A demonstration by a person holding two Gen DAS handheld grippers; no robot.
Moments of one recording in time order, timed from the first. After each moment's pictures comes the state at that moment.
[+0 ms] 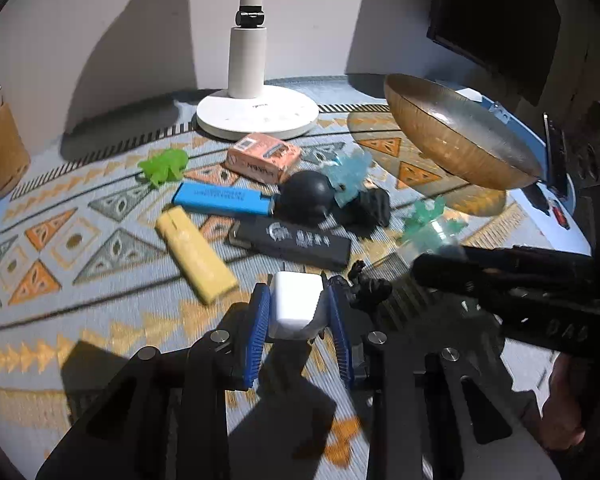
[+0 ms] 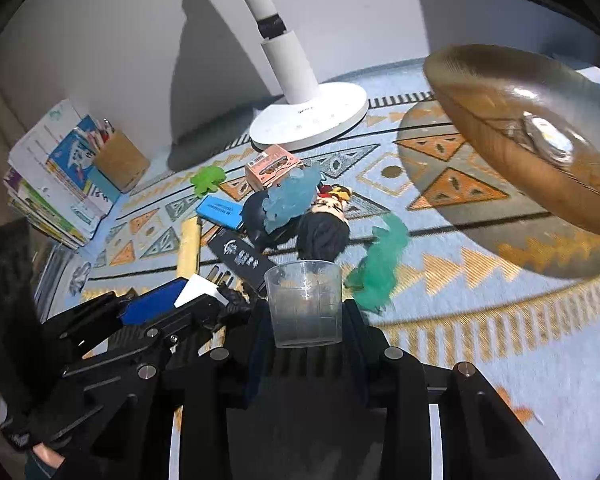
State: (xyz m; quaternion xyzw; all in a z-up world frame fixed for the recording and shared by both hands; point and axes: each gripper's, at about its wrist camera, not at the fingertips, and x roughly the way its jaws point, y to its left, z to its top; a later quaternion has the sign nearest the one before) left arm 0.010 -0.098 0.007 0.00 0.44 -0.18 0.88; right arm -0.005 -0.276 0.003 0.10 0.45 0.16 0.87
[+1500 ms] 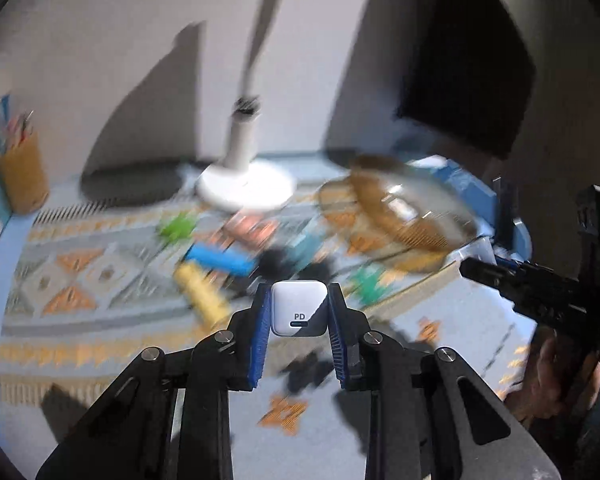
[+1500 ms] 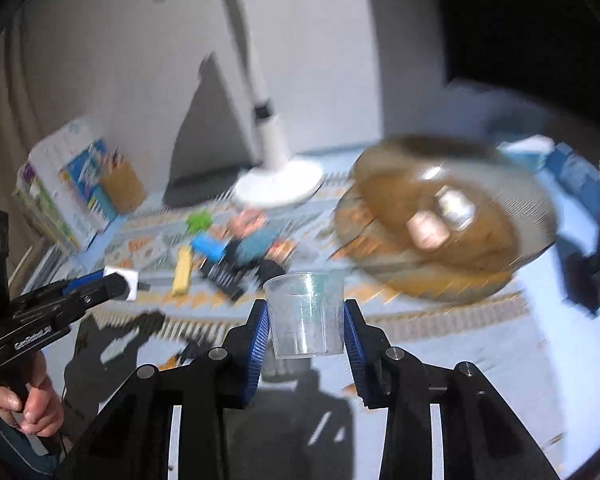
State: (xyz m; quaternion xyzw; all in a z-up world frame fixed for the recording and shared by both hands) left arm -0.022 -0.088 0.098 -0.05 0.35 -0.21 0.91; right arm -0.069 -0.342 0.095 0.04 0.33 0.09 0.94
